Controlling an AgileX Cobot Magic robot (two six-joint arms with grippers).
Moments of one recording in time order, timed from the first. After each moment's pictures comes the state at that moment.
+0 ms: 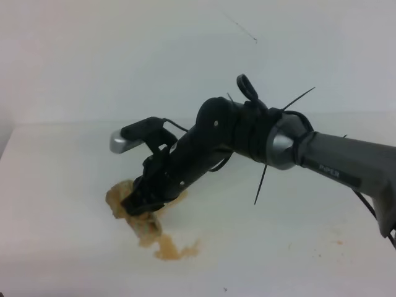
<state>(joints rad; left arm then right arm) -0.06 -0.03 0.04 -0.14 0.29 -0.07 0.75 2.25 -1.82 0.60 0.76 -0.53</state>
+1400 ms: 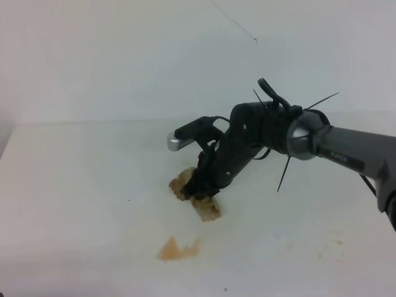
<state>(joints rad) -0.06 -0.03 0.04 -0.14 0.29 -0.07 0.62 2.30 -1.85 0.29 0.74 -0.37</state>
